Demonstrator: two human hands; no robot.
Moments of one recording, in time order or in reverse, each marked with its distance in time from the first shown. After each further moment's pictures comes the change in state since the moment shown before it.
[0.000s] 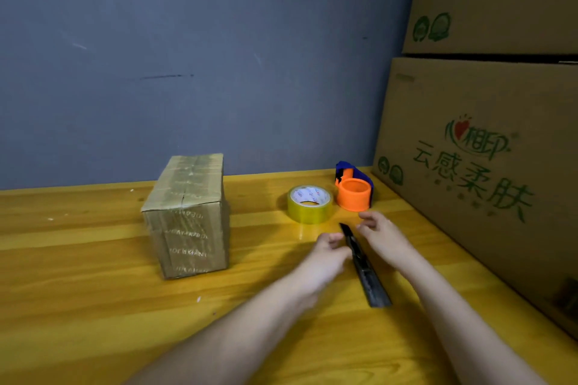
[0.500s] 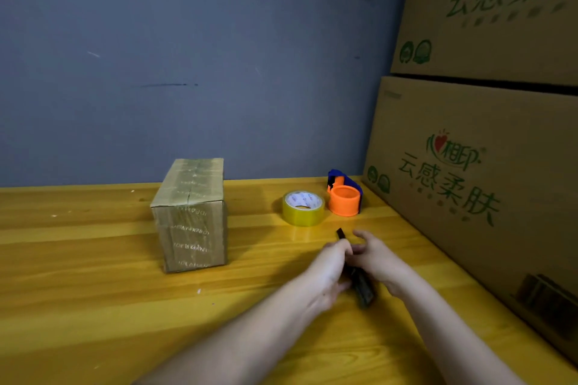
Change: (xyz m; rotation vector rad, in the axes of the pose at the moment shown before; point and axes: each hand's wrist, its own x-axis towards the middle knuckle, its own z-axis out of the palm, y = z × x) left_hand -0.031 0.010 0.026 -0.307 -0.048 -0.144; right_hand -0.053 -0.013 -0.007 0.293 -0.215 0.144
